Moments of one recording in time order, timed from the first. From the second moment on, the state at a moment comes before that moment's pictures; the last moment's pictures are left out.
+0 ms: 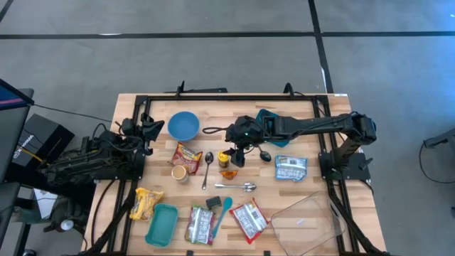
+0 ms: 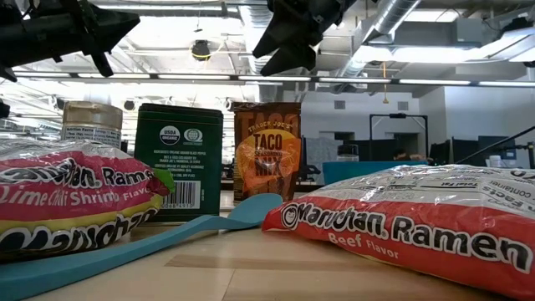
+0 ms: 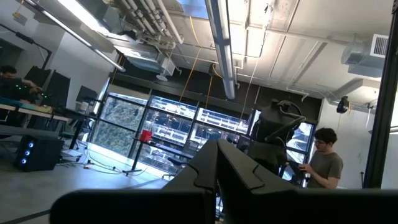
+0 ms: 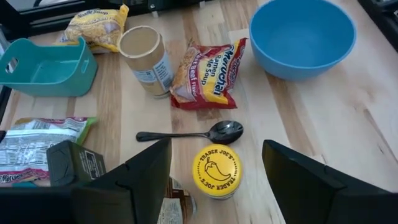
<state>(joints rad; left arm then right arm) 0.30 0.07 0.01 0.57 -0.08 -0.30 -0.03 1.69 1.41 -0.45 0.00 0.15</state>
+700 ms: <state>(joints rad) 0.30 0.07 0.01 0.57 -0.08 -0.30 0.04 1.69 1.32 -0.30 0.16 0.05</state>
